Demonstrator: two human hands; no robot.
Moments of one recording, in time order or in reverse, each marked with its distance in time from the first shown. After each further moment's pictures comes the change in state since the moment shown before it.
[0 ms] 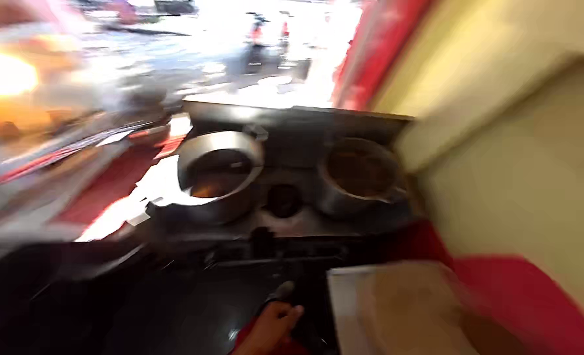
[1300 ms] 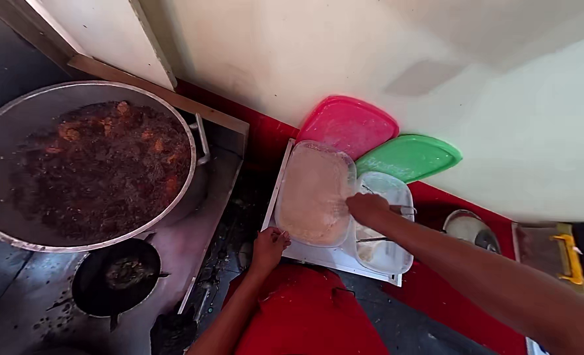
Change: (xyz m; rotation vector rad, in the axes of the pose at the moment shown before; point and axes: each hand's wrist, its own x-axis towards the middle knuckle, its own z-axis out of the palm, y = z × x) left_hand 0.265 0.099 0.146 0.468 -0.711 -0.142; right_hand 0.030 -0.044 -0.025 0.414 -0.591 0.822
